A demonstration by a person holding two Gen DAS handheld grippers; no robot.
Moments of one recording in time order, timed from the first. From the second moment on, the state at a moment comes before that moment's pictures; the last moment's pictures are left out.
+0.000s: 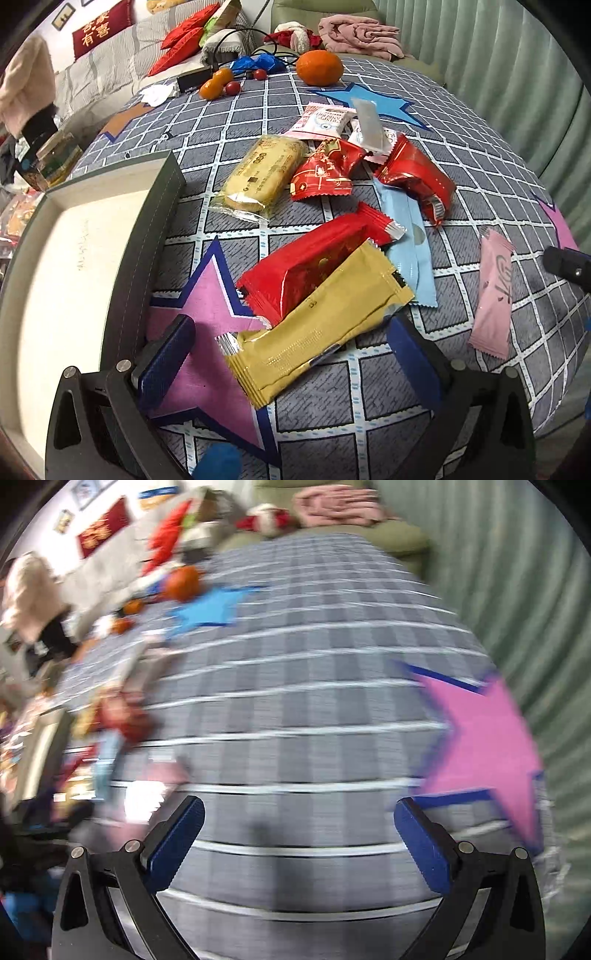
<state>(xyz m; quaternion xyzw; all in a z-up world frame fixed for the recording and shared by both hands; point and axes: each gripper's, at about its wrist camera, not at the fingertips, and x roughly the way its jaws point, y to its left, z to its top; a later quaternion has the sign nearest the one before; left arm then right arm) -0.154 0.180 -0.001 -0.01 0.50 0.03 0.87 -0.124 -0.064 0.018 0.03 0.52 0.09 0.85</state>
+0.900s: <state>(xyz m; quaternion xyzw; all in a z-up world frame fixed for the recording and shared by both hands) -0.176 0.120 0.003 0.06 0.51 -0.03 0.86 -0.140 -0.059 -0.011 -0.07 0.46 0.08 0.88</state>
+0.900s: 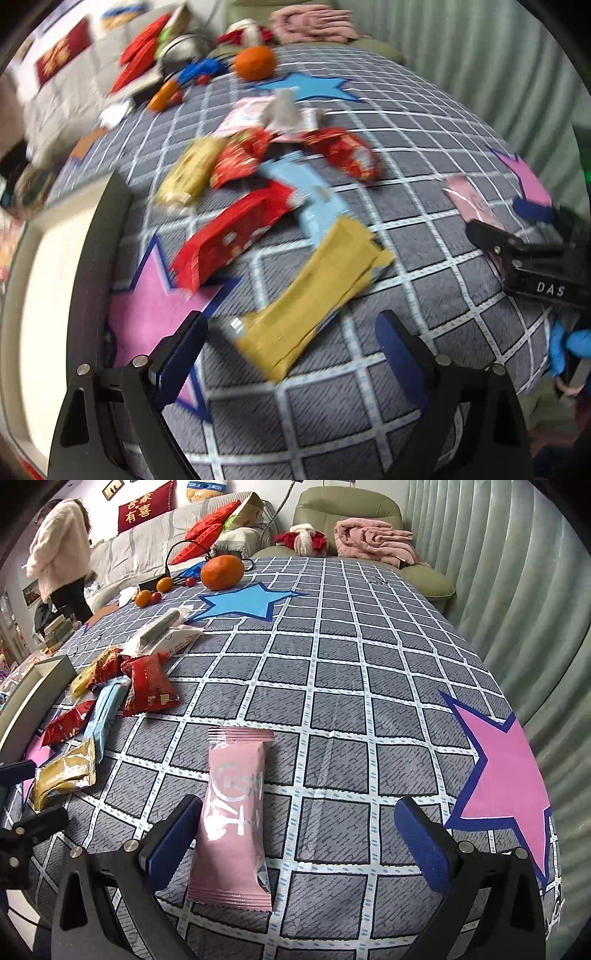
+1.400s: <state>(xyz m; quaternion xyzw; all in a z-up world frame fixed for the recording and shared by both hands) -0.162 0.124 0.000 0.02 0.52 -0.04 0.86 -0.142 -0.060 -0.013 -0.07 0.47 0.08 0.88</state>
